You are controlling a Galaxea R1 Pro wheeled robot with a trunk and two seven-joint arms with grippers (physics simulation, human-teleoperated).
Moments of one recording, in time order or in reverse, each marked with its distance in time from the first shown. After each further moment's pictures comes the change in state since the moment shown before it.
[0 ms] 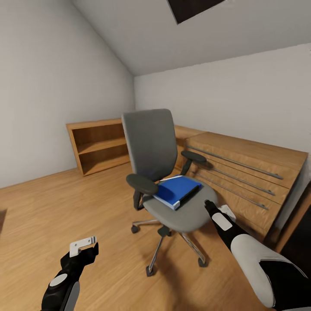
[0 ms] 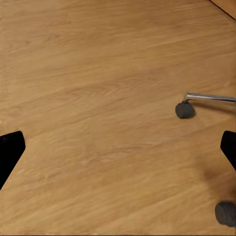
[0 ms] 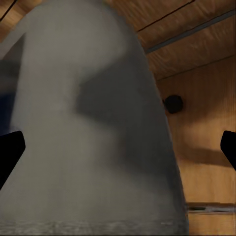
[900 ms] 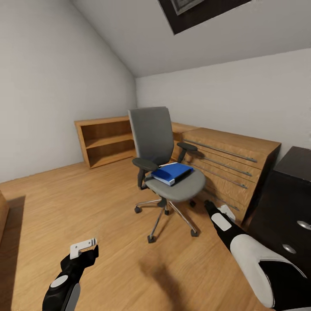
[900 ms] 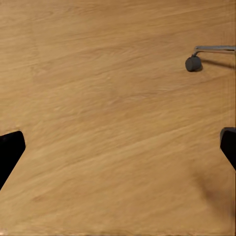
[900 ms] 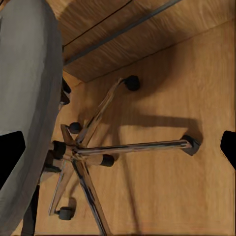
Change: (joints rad) left arm 0.000 0.002 0.000 0.028 0.000 -0.005 0.004; right arm 0.001 0.004 0.003 0.002 0.009 -0.008 0.001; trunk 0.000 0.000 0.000
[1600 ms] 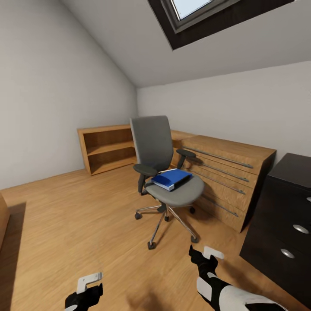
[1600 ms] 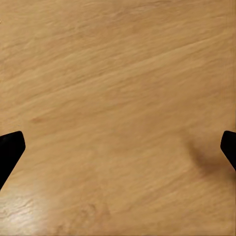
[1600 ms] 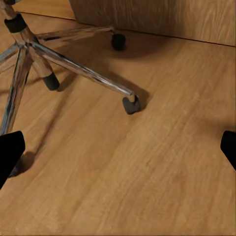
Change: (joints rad) left arm 0.000 -0.004 -0.010 0.410 0.000 -0.116 -0.002; right arm 0.236 0.135 0.006 0.276 0.666 -0.375 0.020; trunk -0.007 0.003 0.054
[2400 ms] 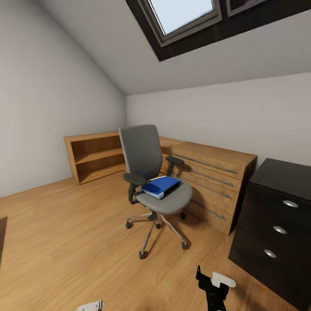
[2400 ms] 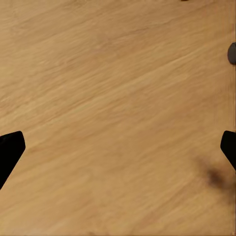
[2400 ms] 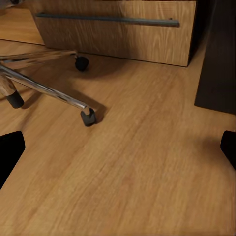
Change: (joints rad) left arm 0.000 0.000 -0.032 0.403 -0.108 -0.516 0.042; right arm 0.166 -0.017 -0.006 0.003 0.041 -0.223 -0.001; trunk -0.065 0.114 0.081
